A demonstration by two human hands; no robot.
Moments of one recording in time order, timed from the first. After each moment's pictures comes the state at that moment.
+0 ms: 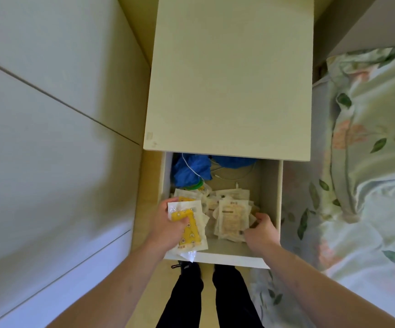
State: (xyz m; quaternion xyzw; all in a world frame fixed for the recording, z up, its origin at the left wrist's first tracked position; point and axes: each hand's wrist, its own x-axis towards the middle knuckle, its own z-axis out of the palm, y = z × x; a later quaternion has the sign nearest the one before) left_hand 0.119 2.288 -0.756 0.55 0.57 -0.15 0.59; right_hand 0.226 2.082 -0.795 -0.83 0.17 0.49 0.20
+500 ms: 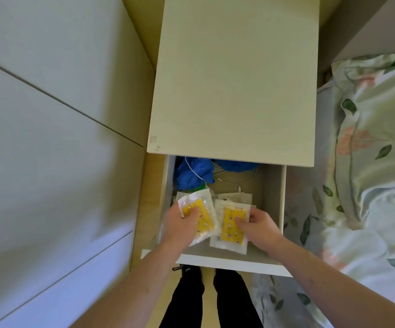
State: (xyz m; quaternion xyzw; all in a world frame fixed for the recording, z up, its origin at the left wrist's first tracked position) left_hand 0.138 2.271 -0.761 0.59 0.56 -0.13 0.57; right_hand 0.248 2.095 -0.783 -0.76 0.11 0.54 0.35
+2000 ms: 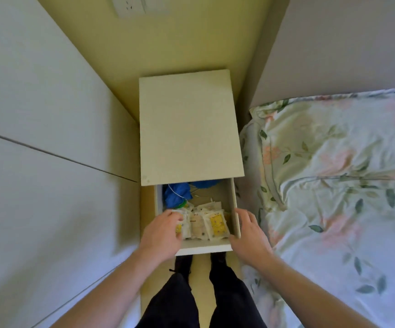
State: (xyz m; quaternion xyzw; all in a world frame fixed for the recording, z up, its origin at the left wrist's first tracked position) left_hand 0.152 2.263 -0.535 0.91 0.18 -0.29 0.22; right_hand 0.230 2.039 -0.545 -0.88 -0.04 0.41 0.23
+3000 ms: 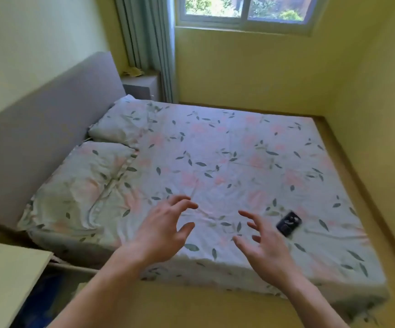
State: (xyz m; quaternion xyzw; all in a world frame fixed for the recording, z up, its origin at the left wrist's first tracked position) left_hand -0.122 1.900 -0.207 0.79 -0.55 -0.20 0.19; right_hand -0.352 1.787 -0.232 -0.77 0.44 -0.14 0.44
